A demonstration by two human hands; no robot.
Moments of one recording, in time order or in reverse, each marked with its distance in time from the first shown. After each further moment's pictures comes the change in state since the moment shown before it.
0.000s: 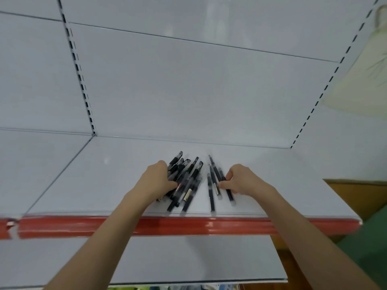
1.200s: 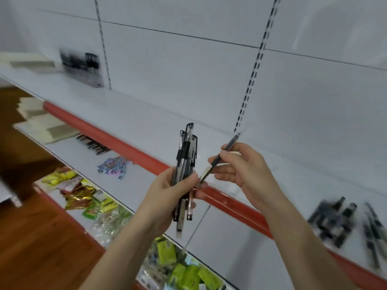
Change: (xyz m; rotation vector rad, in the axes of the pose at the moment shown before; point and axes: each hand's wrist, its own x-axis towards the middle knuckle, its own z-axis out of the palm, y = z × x) left_hand -0.204 -0.142 -0.110 -1.325 0.492 -0.169; right_hand -0.105 -0.280 0.104 1.039 -0.367 -0.586
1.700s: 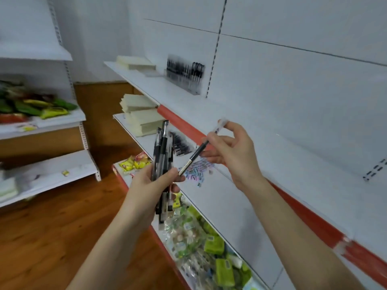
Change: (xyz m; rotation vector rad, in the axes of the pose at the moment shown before) left_hand -0.032 0.084 -0.287 0.043 0.454 0.149; right_hand 0.091 0.016 0.315 0.000 -0.260 -0.145
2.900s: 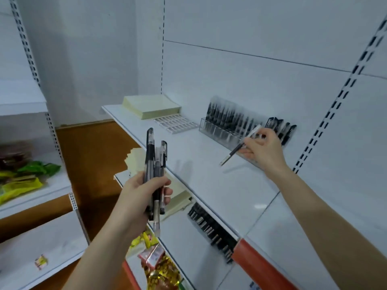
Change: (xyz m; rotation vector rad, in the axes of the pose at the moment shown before) left_hand 0.530 0.079 -0.202 -0.087 0.023 -0.105; right_hand 0.555 0.129 0.138 -0.301 0.264 0.029
